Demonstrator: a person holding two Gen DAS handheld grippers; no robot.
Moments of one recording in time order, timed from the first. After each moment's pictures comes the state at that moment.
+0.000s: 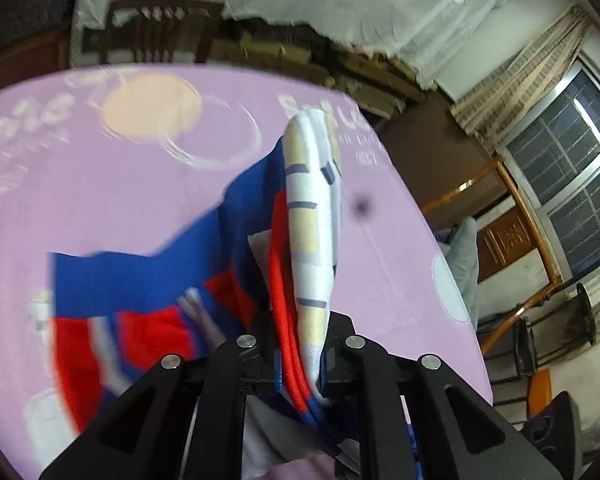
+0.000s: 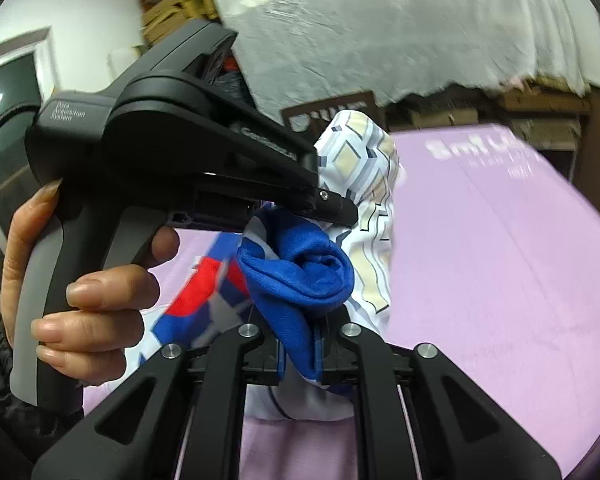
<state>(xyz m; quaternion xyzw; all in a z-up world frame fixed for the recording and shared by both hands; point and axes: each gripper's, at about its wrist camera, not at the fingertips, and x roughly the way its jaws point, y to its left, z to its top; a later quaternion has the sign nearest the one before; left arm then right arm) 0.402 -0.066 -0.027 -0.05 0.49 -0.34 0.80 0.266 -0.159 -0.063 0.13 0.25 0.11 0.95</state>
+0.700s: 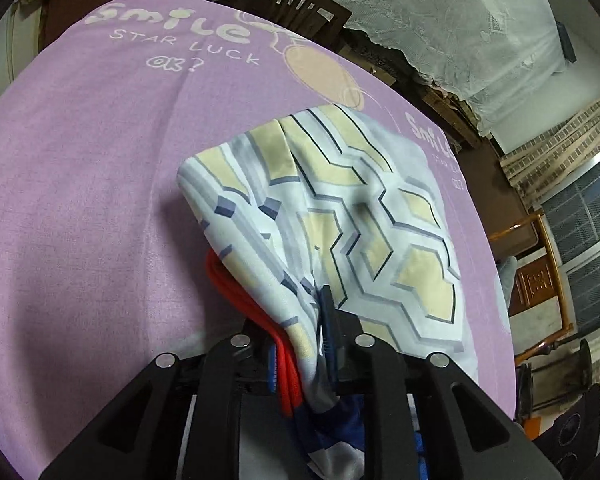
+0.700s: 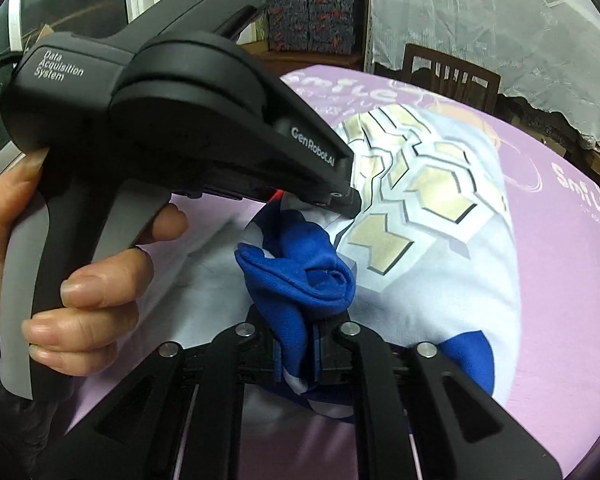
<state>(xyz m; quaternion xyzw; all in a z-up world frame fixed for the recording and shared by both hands) 0.420 0.105 -0.121 -0.14 0.51 -0.26 0.81 0.316 0.011 -0.114 -0.05 0.37 0.20 0.91</state>
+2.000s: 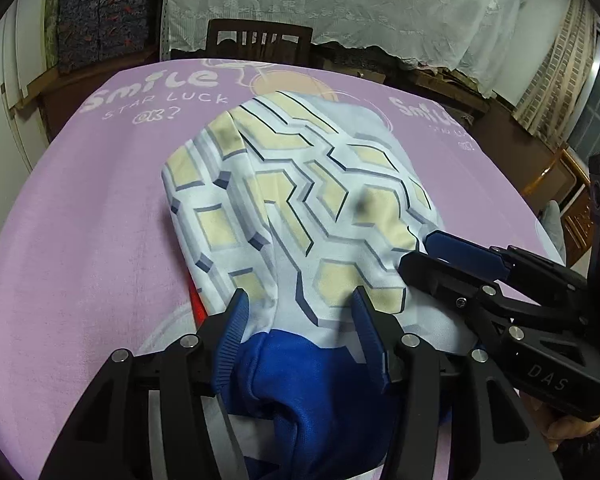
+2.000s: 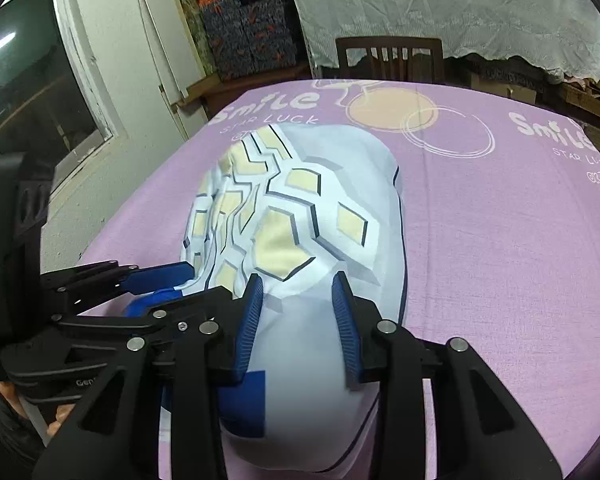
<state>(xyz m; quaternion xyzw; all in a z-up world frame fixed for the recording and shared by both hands) 0.351 0.065 -0.112 0.01 0.44 -0.23 0.87 0.342 -0.086 -0.103 0.08 0.35 0.18 0.92</state>
